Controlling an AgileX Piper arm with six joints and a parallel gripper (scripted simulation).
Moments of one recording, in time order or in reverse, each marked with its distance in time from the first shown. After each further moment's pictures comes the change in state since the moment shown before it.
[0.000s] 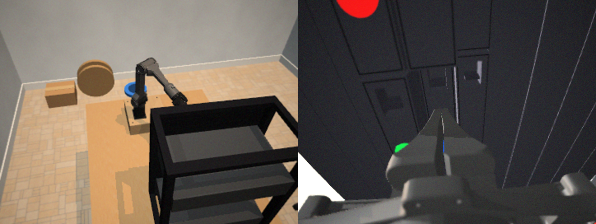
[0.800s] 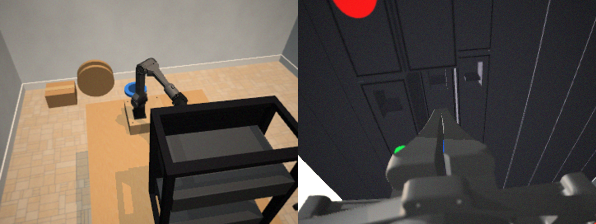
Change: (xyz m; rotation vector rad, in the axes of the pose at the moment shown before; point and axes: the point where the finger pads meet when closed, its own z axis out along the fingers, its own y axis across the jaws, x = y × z) arm 0.000 0.000 0.003 0.000 0.000 0.000
